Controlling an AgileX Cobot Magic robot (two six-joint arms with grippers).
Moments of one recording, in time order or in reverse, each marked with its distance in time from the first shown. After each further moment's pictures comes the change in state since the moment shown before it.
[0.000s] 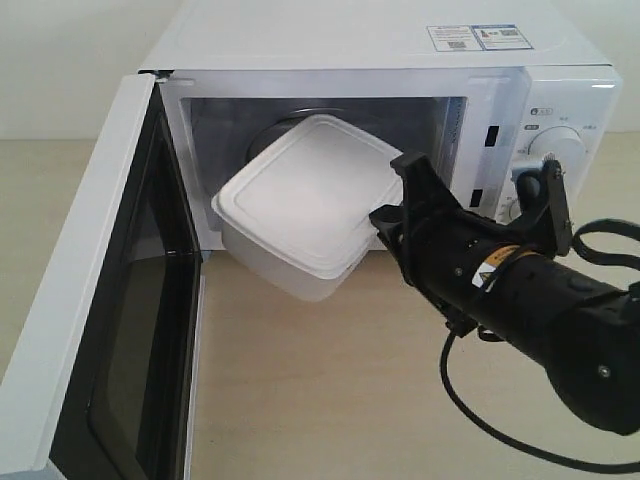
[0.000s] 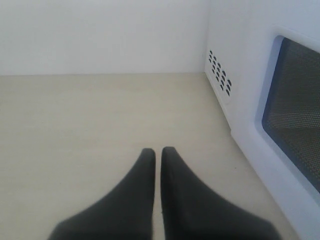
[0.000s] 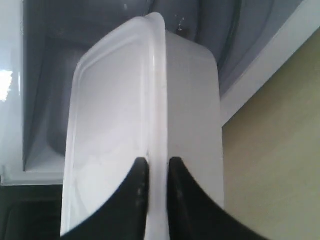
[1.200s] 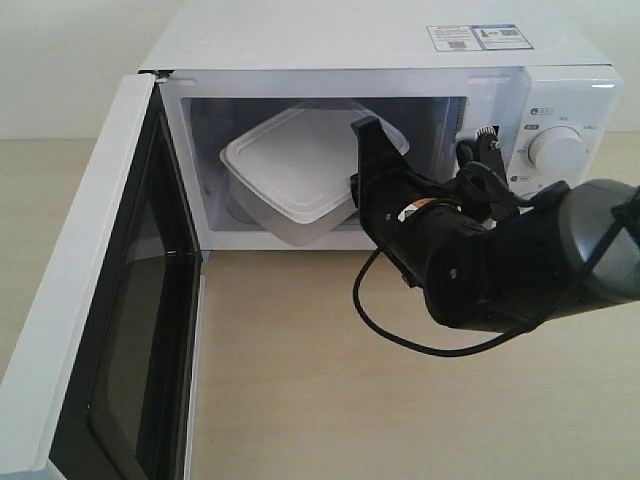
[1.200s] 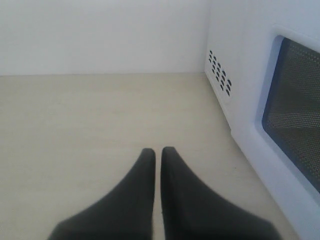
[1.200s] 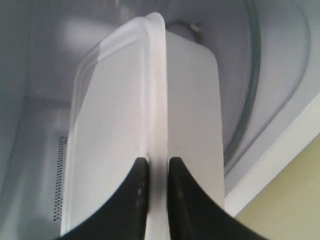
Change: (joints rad) left arm 0.000 0.000 0.000 0.000 0.000 0.000; right arm 0.000 0.250 -0.313 0.313 0.012 -0.210
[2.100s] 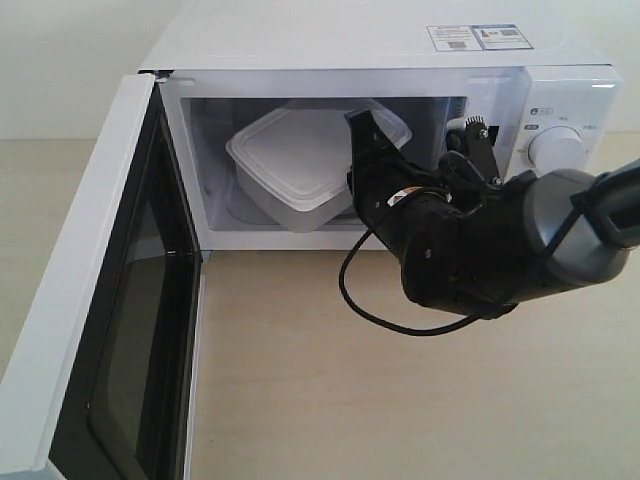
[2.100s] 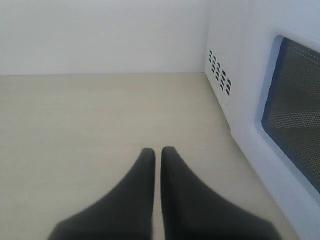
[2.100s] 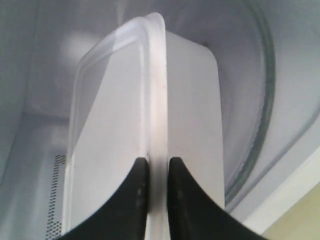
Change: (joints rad) left arm 0.000 0.000 0.000 0.000 0.000 0.000; right arm -0.002 0.054 -0.081 0.093 -0.014 -0.115
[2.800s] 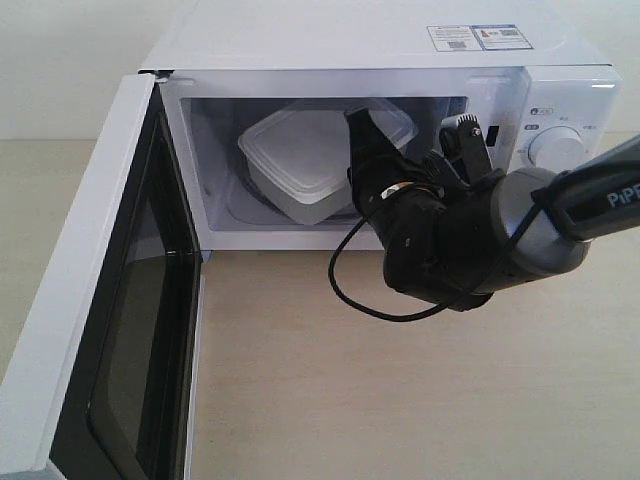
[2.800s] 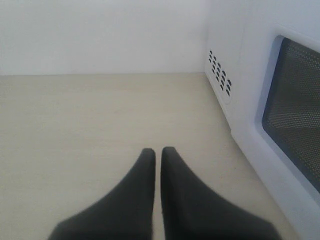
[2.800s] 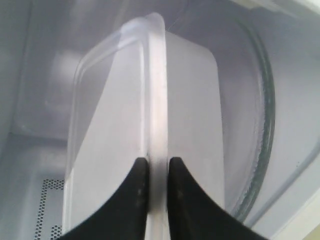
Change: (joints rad) left arm 0.000 0.000 0.000 0.000 0.000 0.000; right arm -0.006 0.067 -0.073 0.087 -0.033 -0.080
